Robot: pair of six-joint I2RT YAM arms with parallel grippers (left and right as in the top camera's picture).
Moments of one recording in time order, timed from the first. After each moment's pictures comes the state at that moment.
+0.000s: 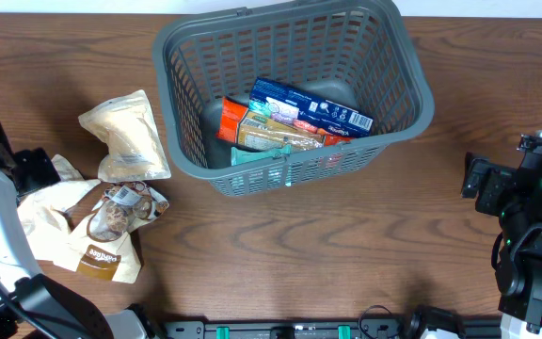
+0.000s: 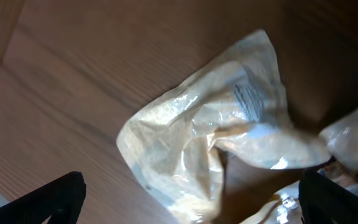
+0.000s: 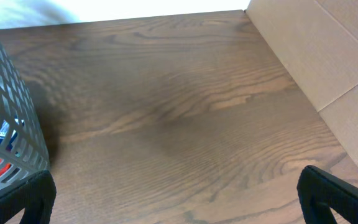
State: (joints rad) left arm 0.59 1.52 1.25 -0.92 -0.18 0.18; right arm -0.26 0.79 1.04 -0.82 0.13 -0.06
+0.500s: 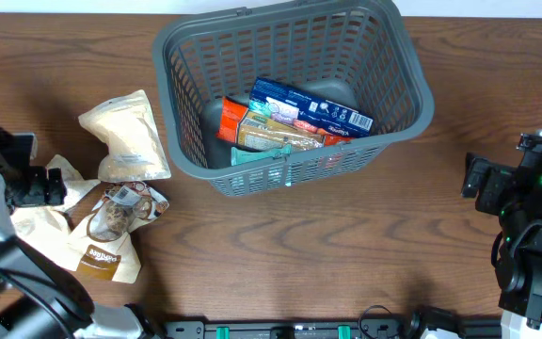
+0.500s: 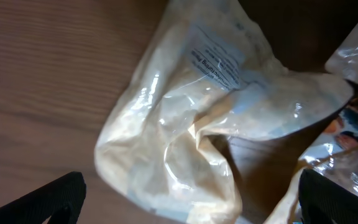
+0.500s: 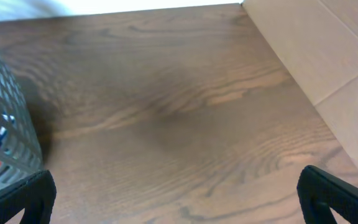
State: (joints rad) left arm 0.67 1.68 1.25 -0.93 -0.02 0.58; right arm -0.26 0.81 1.04 -0.83 0.15 -0.06
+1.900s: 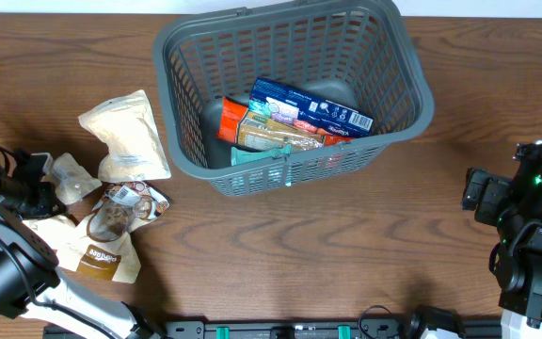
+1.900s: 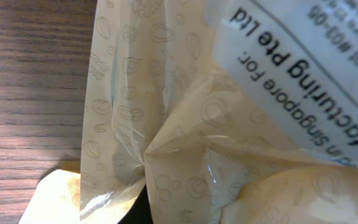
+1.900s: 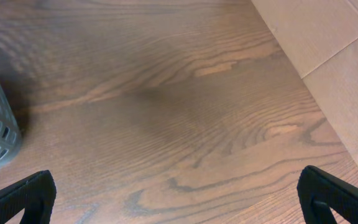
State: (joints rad) left arm 0.74 1.96 1.27 -0.86 0.11 0.73; right arm -0.26 0.81 1.04 -0.93 0.21 -0.06
